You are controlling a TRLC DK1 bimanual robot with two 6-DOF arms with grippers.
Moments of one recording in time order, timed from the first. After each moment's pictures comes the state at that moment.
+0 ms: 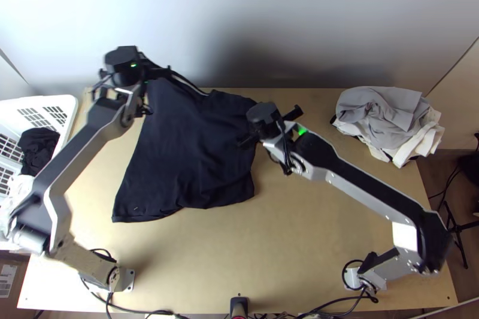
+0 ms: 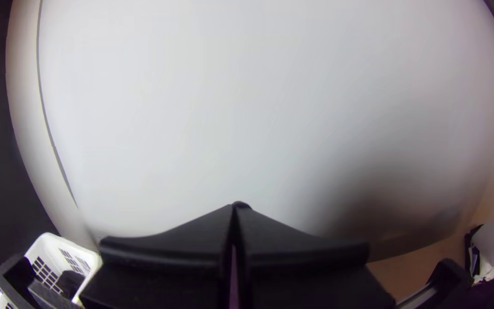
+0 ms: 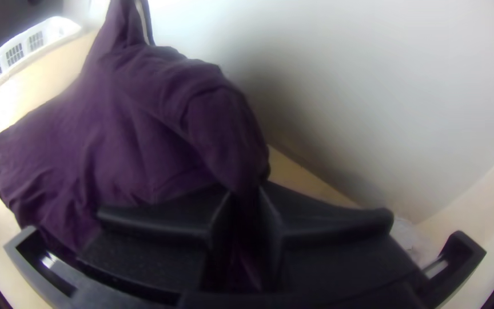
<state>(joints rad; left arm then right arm) -0.26 1.68 1.56 -0.03 -0.45 -0.05 0.84 1.66 1.53 -0.49 0.57 -0.07</state>
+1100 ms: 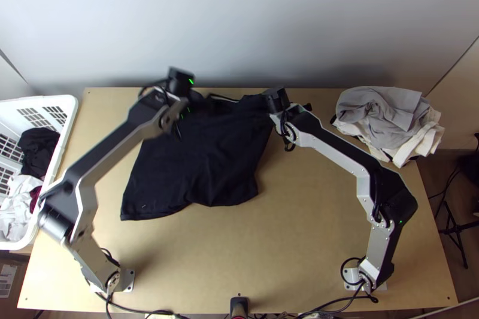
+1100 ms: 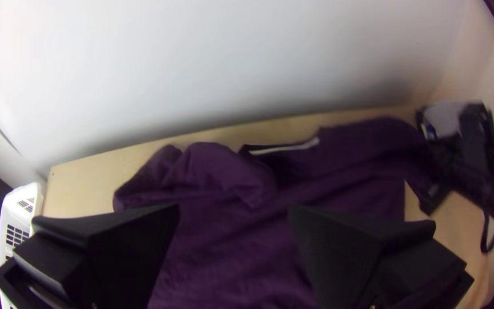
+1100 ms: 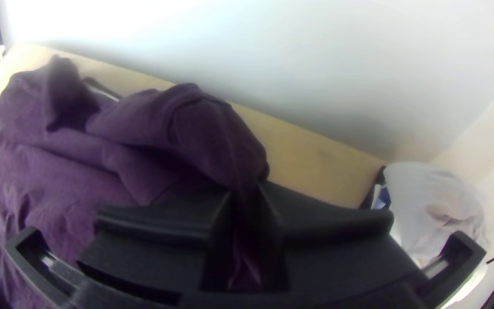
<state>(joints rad) -0.48 1.78 1.67 -0.62 -0.30 -0.23 0.59 1.96 1.58 -0.36 0.52 0.07</state>
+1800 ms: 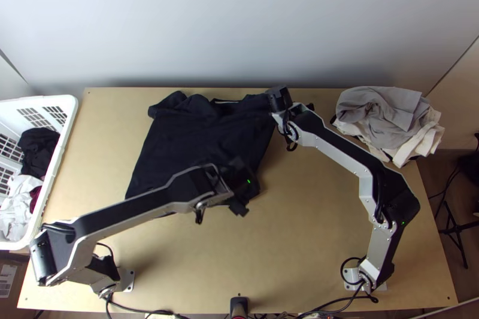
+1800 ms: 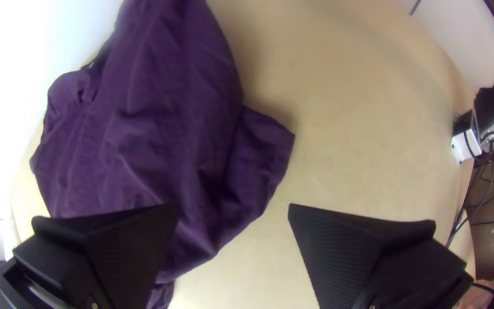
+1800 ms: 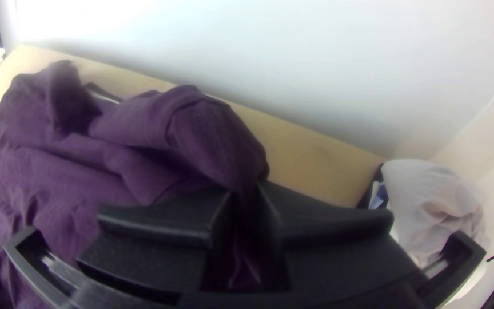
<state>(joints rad) -1.01 1.65 1.41 -0.86 -0.25 -0.25 0.58 1.94 1.57 -0.37 0.51 0.09</state>
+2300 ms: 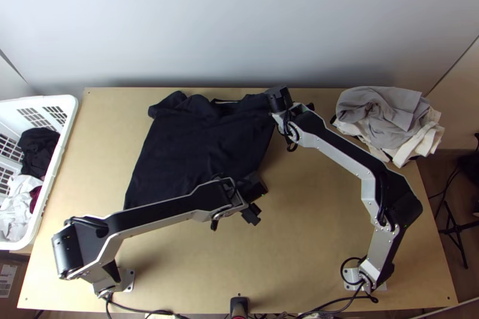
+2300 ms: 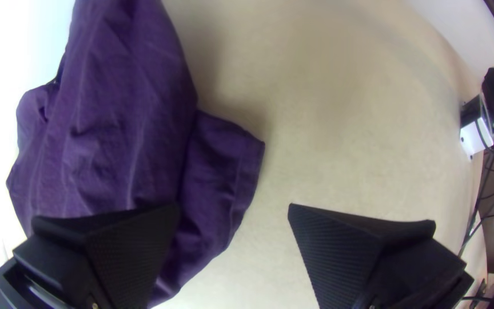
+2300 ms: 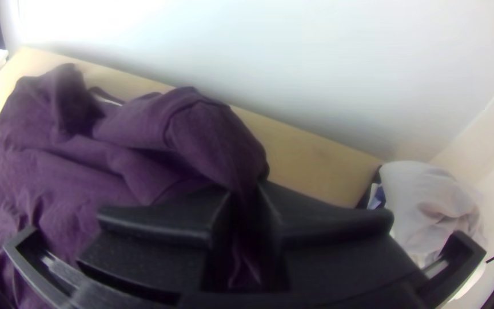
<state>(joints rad) -1.07 1.77 1.35 -0.66 -0.25 -0.24 0.59 1.92 1.57 -0.38 0.51 0.09</state>
